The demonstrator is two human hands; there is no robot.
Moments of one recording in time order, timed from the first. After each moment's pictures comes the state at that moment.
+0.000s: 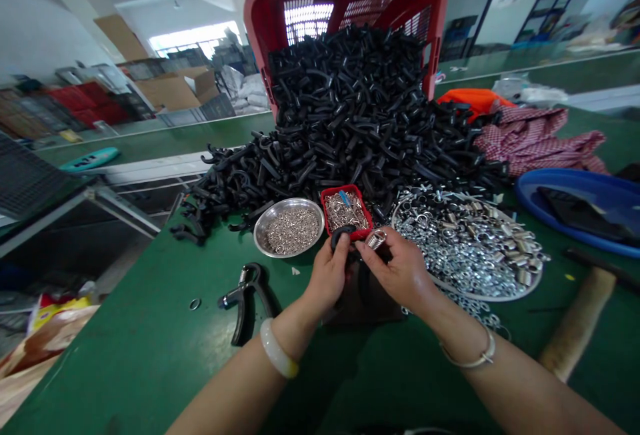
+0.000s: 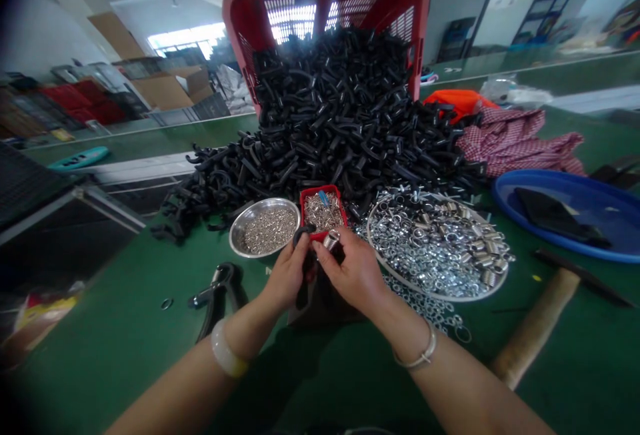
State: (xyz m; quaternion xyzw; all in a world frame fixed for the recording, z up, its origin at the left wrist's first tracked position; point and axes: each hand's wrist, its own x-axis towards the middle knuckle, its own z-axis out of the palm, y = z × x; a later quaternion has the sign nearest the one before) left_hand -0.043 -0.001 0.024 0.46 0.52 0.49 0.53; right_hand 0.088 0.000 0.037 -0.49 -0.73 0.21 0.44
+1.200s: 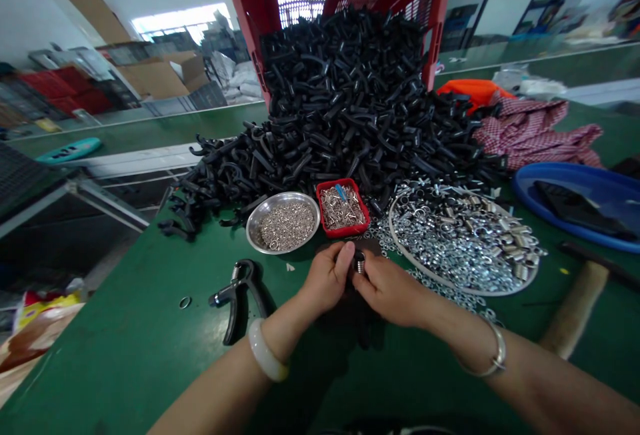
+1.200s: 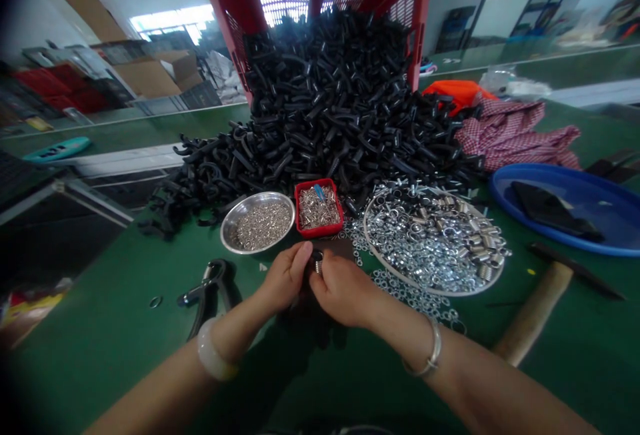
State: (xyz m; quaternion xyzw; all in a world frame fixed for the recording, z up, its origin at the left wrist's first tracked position) left_hand -0.050 -0.003 0.014 0.59 0.52 0.41 0.46; right_hand 0.084 -0.009 0.035 -0.50 -0.80 0.28 0.15
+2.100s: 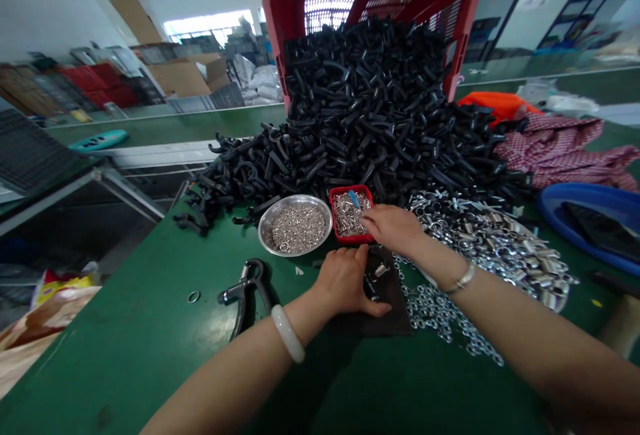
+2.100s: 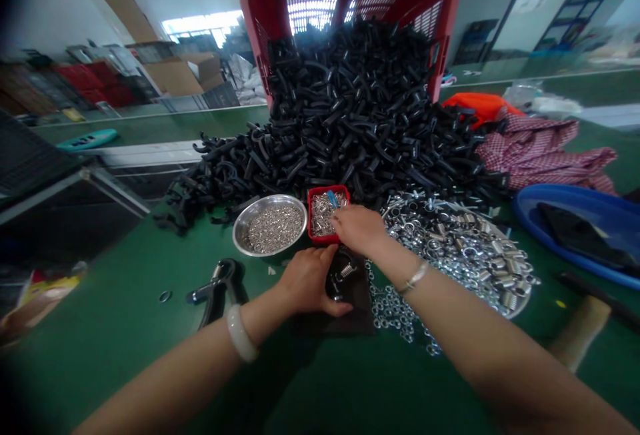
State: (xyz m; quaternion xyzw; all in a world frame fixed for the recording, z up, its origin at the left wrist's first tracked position) left_hand -0.058 0.019 -0.005 0.83 0.50 0.19 0.17; right_hand 0.086 0.095 0.036 -0.53 -0.84 0.03 0.07
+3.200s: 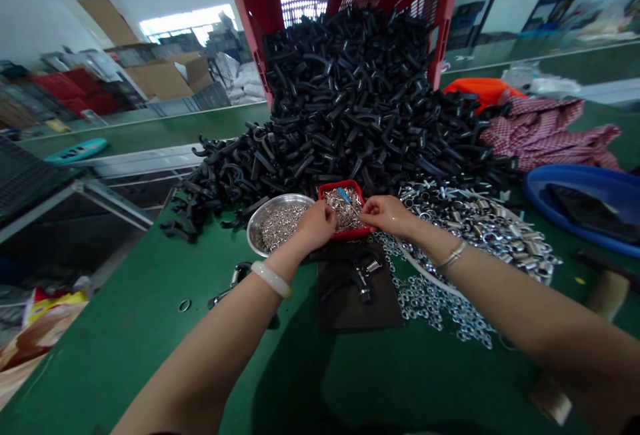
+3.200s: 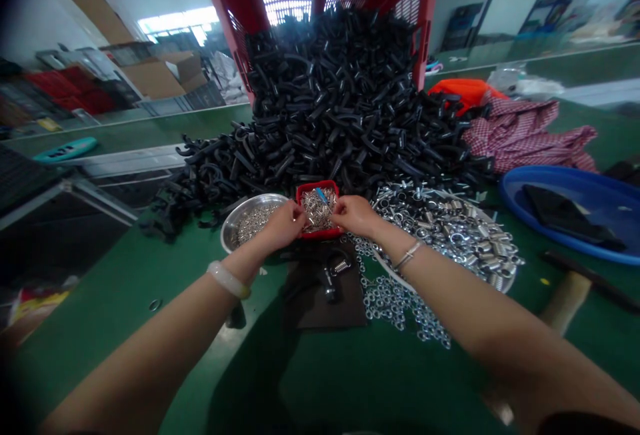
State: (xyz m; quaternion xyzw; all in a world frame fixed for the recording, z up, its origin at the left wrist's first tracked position) left_hand -0.071 0.093 0.022 0.70 0.67 0.17 0.18; right_hand 0.108 0.120 0.008 -0.54 -0.77 0.27 0.21
